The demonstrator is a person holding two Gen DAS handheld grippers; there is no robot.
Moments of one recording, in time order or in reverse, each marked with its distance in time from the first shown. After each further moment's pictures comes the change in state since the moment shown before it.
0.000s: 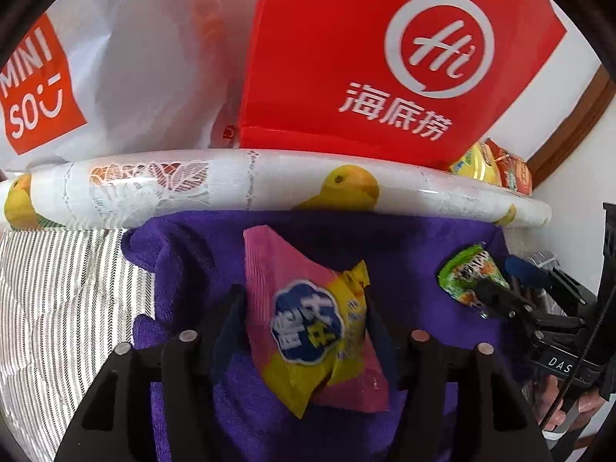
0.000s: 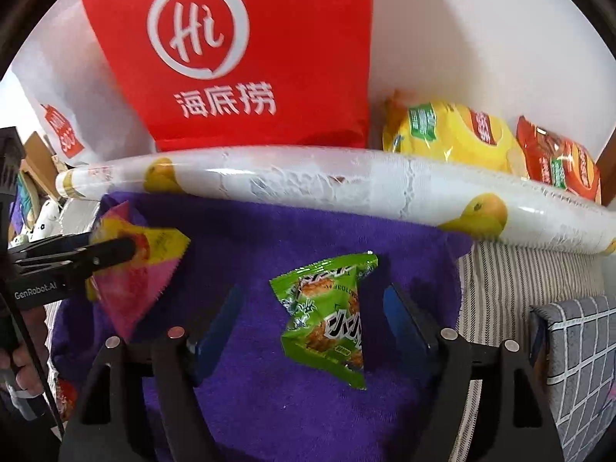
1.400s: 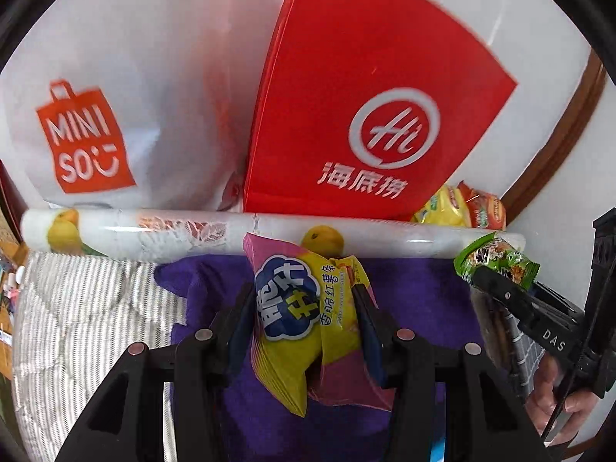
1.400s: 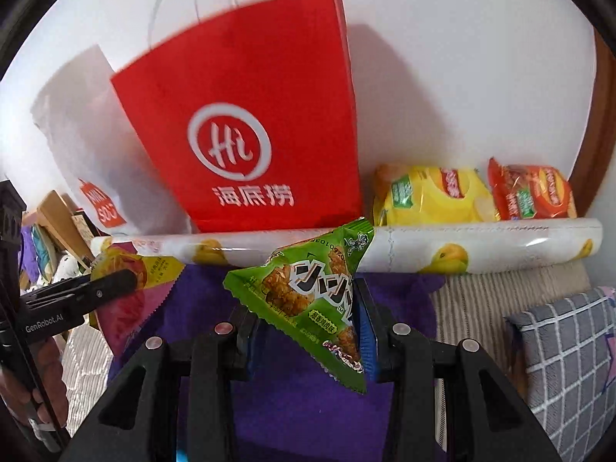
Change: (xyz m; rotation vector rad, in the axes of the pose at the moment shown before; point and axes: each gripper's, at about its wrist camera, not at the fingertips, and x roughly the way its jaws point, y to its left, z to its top) left arm -0.067 0.007 -0.003 -0.022 -0.158 -0.026; right arm -0.062 -0.018 -0.001 0.099 -0.153 0.046
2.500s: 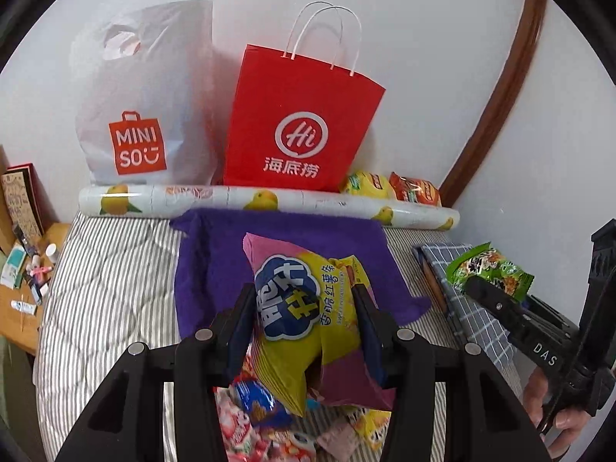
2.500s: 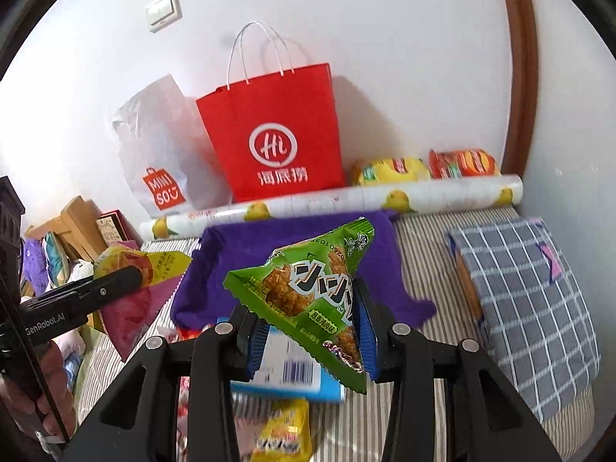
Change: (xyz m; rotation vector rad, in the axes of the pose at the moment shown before) left arm -0.159 -0.045 -0.093 0.068 -0.117 -0.053; right arm -0.184 0.044 -0.099 0.060 -0.151 -0.050
